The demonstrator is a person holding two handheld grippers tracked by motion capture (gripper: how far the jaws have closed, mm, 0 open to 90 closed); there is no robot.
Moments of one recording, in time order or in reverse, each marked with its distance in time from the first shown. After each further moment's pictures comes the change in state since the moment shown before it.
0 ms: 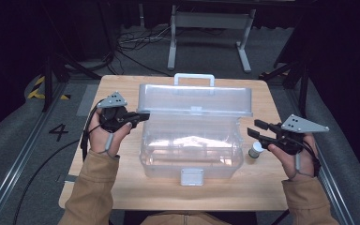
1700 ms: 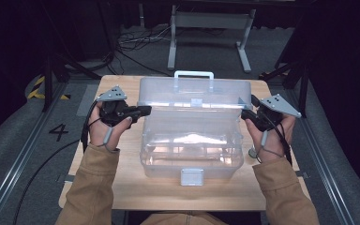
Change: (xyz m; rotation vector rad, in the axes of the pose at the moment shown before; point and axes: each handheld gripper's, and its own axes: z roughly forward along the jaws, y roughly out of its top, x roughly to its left) left arm 0.009 0.010 0.003 -0.014 -0.034 0.015; right arm 0.022 0.049 0.059 -0.094 -0.426 0.131
